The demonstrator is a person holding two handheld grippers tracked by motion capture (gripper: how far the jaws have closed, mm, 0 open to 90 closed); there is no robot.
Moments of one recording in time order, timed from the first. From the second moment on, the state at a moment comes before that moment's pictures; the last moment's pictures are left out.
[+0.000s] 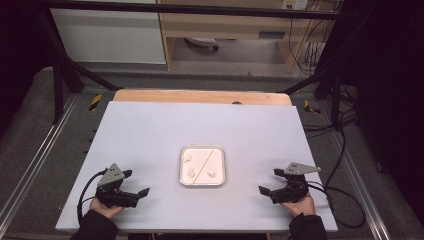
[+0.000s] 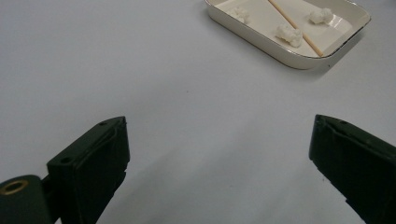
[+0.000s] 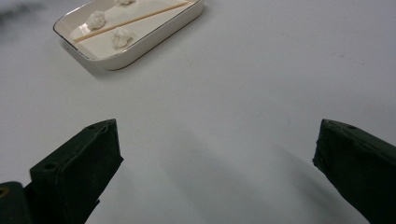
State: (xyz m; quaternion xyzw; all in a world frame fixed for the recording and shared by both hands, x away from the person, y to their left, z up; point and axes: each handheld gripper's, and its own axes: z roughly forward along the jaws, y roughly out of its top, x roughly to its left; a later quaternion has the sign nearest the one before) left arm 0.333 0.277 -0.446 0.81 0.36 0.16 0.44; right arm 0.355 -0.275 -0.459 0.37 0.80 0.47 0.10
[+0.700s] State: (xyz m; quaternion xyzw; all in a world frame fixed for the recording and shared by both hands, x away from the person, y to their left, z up) left arm 0.333 0.266 -0.439 0.81 0.36 0.15 0.44; right arm 0.354 -0.276 -0.458 0.37 0.80 0.47 0.11
